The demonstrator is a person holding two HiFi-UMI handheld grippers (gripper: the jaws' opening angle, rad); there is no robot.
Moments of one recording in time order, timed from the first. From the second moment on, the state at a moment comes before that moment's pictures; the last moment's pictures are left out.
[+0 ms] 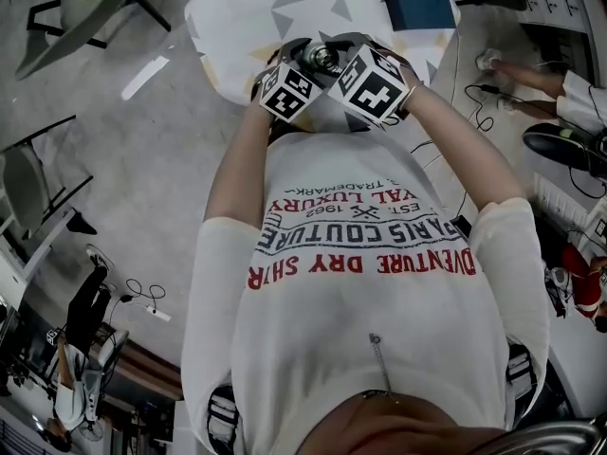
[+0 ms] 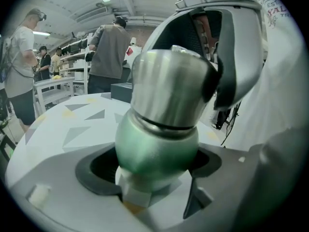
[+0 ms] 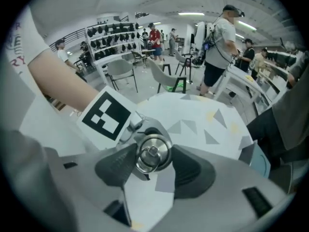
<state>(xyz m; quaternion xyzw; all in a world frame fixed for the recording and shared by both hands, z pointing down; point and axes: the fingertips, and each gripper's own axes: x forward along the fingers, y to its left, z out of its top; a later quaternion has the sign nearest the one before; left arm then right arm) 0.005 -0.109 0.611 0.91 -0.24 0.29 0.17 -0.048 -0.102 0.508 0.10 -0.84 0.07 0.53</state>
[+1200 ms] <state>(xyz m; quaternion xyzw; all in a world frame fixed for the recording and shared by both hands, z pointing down) 0.004 -0.109 0.608 0.92 -0.24 0.27 0.17 -0.038 -0.084 0.505 -0.26 -0.78 -0.20 0.54</state>
